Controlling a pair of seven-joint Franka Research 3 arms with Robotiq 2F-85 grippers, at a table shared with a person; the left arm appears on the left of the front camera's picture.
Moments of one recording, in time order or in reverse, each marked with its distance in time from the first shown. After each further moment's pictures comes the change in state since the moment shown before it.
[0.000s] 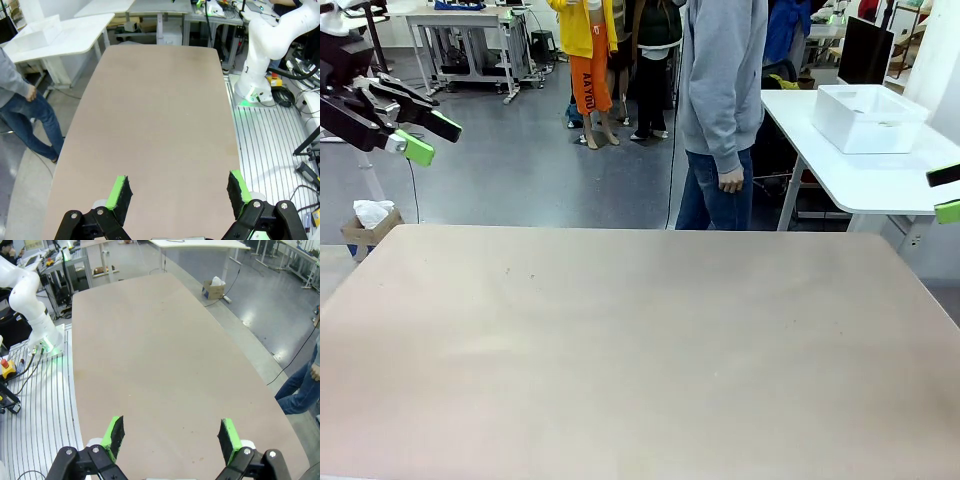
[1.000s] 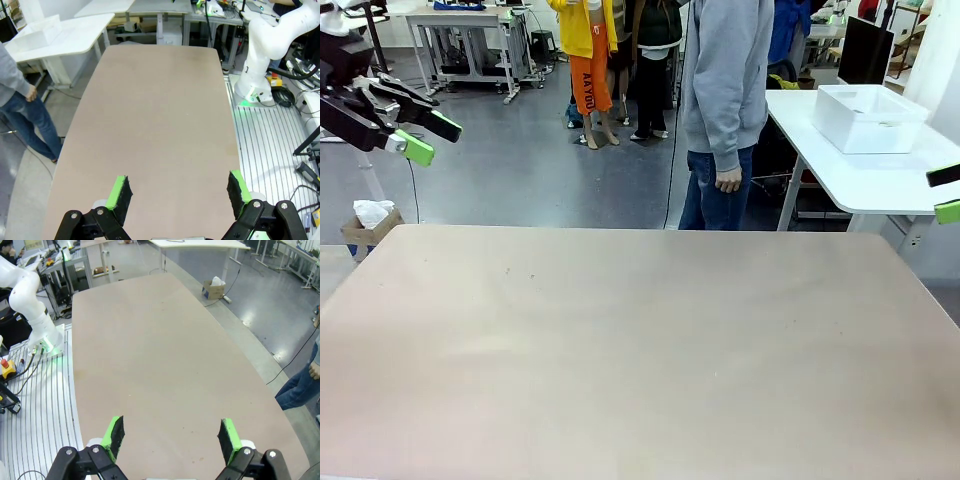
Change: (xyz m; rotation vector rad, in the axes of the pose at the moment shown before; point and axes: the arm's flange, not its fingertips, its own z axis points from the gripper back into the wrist) left arm 0.000 0.000 0.000 0.000 0.000 0.000; right arm 0.000 0.000 0.000 0.000 0.000 0.000
